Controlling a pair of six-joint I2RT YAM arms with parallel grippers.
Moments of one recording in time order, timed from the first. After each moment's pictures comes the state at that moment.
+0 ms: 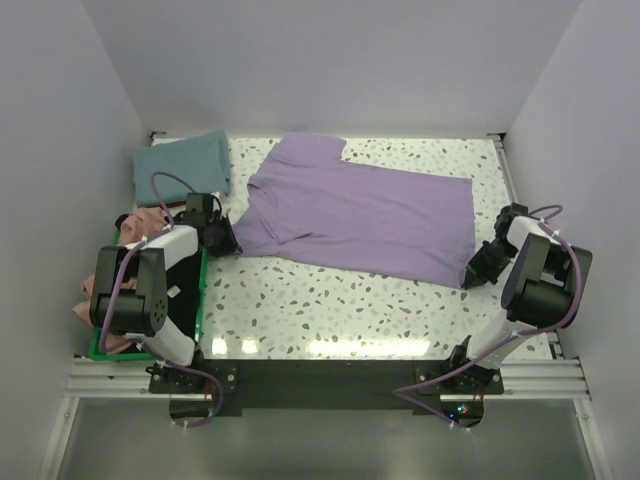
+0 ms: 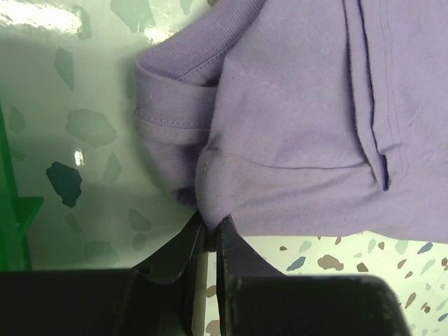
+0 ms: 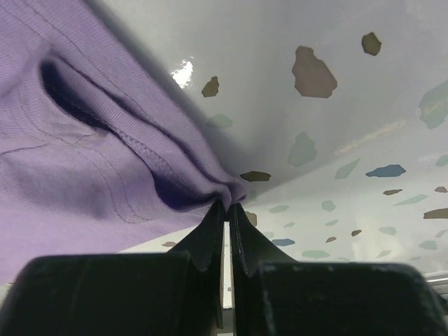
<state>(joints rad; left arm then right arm) -0.05 1.61 0.81 -0.22 0.21 -0.36 -0.38 1.70 0.98 -0.83 -0.05 0.40</state>
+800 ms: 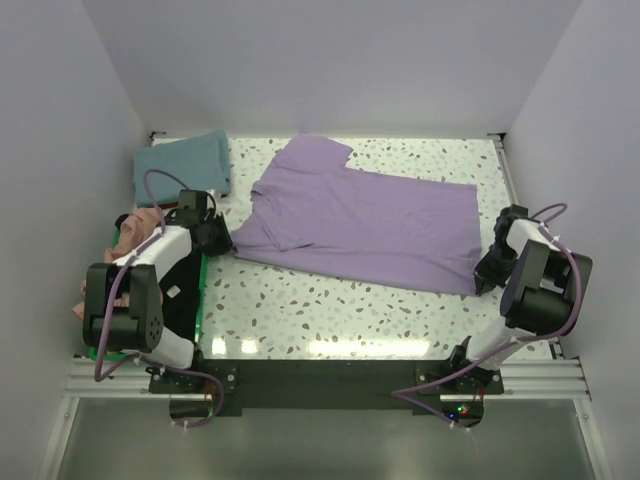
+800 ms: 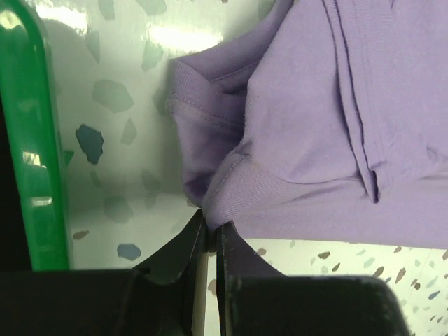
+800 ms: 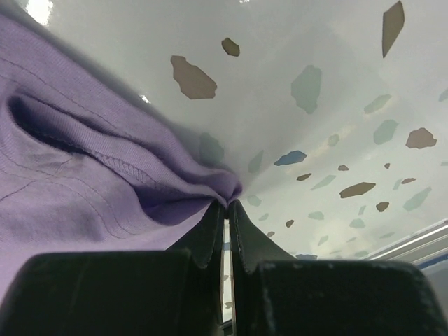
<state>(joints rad) -0.03 1.53 0.85 -0.35 0.20 -0.34 -0.38 1.65 0.95 -0.84 0.17 0.41</state>
